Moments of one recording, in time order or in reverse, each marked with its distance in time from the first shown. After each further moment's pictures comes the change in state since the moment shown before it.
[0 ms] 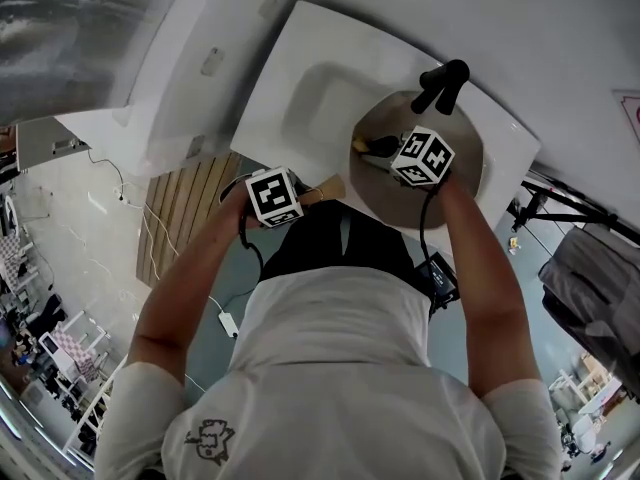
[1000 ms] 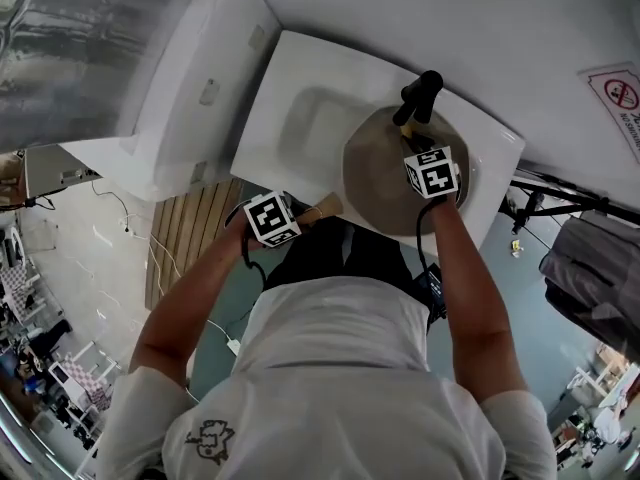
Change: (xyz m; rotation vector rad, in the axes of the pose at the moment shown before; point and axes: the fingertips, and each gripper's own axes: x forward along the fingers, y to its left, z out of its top) left arm 0.001 -0.005 0.003 -0.006 -0.047 0.038; right arm -0.120 -0.094 -0.037 0.276 -0.065 -0.819
